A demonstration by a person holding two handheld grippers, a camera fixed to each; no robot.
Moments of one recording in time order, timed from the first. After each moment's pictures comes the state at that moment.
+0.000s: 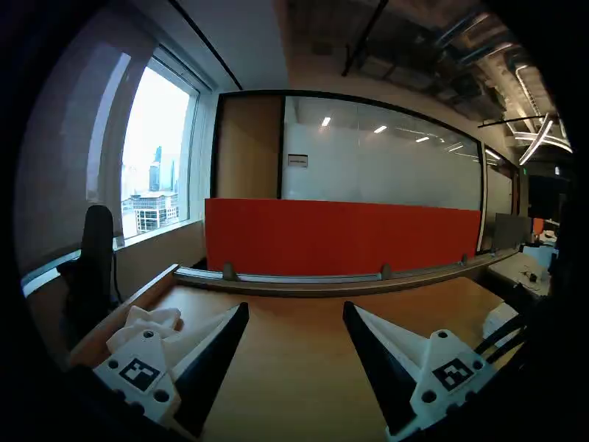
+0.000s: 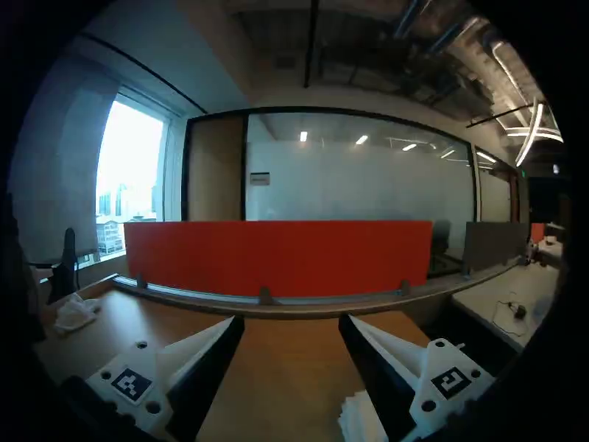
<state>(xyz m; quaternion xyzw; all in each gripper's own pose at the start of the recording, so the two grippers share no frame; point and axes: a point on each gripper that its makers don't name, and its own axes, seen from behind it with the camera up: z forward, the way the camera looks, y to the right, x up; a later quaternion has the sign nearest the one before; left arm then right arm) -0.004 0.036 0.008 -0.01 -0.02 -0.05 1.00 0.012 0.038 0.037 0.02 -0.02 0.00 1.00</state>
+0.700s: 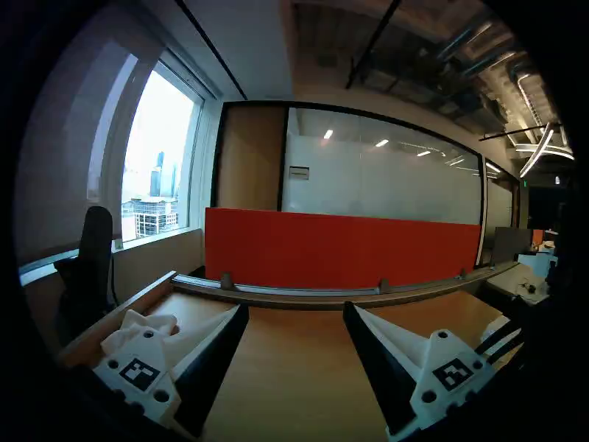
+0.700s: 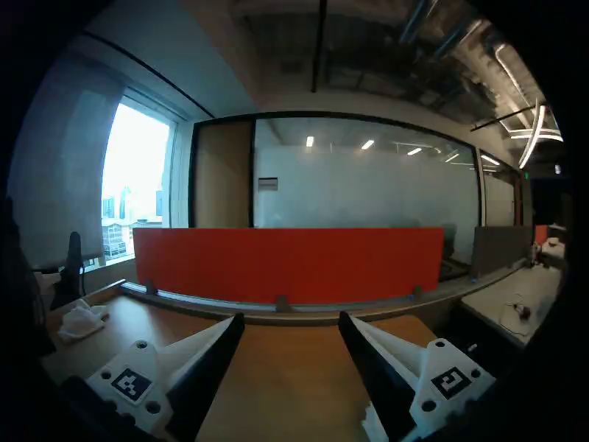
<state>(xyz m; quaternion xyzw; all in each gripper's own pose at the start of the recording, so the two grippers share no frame) 0.008 0.036 0.012 -0.01 0.01 -0.06 1.00 0.031 -0.010 0.039 0.03 -0.01 0.00 1.00</state>
